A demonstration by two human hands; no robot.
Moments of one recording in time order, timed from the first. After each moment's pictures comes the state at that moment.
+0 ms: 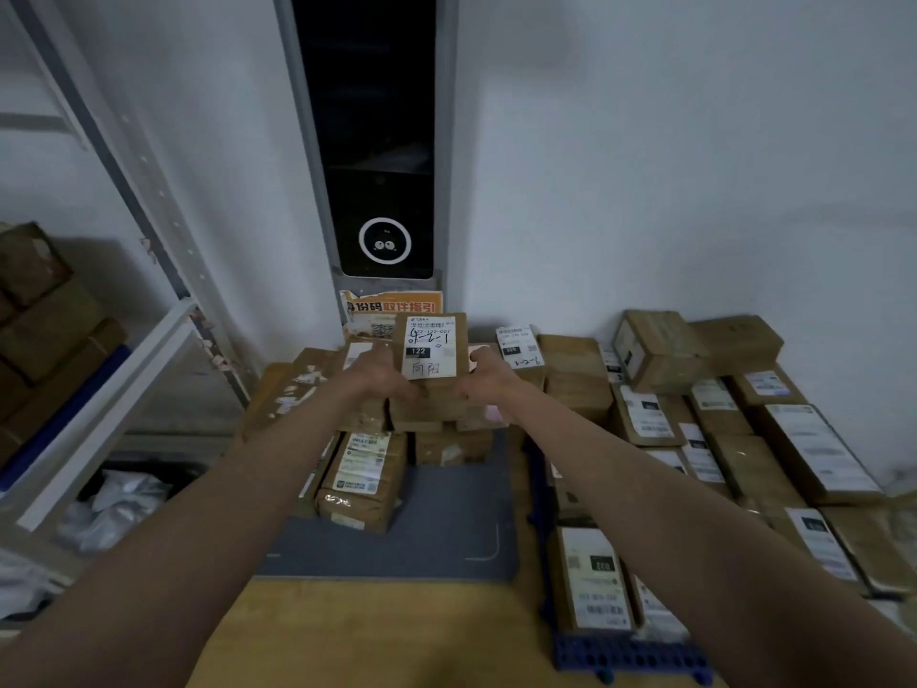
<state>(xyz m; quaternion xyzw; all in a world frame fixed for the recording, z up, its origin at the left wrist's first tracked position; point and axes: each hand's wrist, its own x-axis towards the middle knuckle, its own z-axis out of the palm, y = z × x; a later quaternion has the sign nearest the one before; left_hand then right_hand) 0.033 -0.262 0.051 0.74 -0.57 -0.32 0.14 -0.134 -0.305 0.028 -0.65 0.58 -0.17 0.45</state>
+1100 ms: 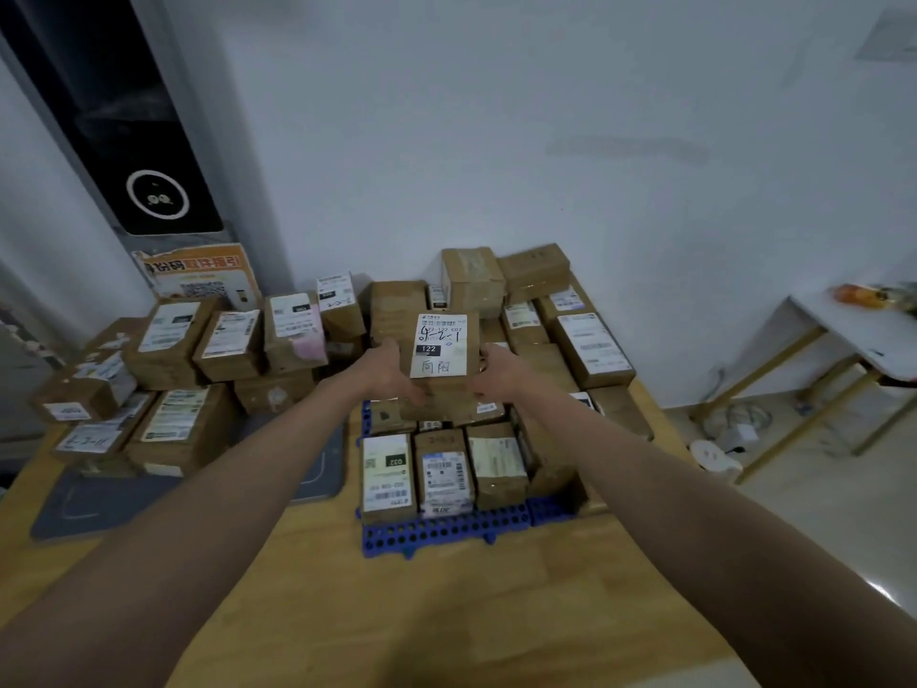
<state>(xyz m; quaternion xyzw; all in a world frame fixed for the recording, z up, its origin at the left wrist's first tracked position) -0.295 -0.208 0.012 0.67 -0.65 -0.35 0.10 -0.488 -0.200 0.020 -0.64 0.63 -0.16 0.41</state>
